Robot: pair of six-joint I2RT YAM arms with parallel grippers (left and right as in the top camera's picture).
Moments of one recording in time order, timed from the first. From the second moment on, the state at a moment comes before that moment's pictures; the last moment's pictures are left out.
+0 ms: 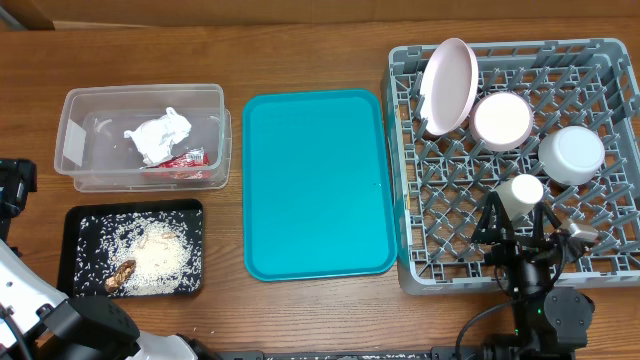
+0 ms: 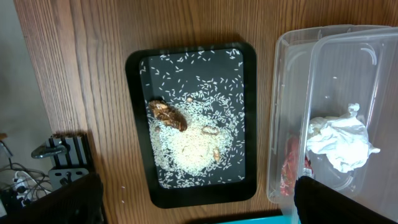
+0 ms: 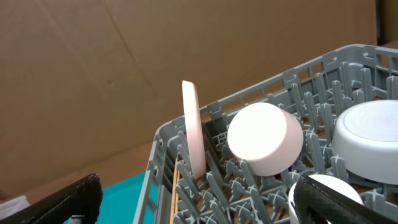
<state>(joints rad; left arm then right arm) 0.77 1.69 1.93 -1.66 -0.05 -0.79 -0.02 0.05 0.20 -0.18 0.00 0.42</state>
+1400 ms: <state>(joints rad) 0.77 1.69 1.93 -1.65 -0.05 -0.79 -0.03 0.01 0.02 -0.03 -0.02 0.30</state>
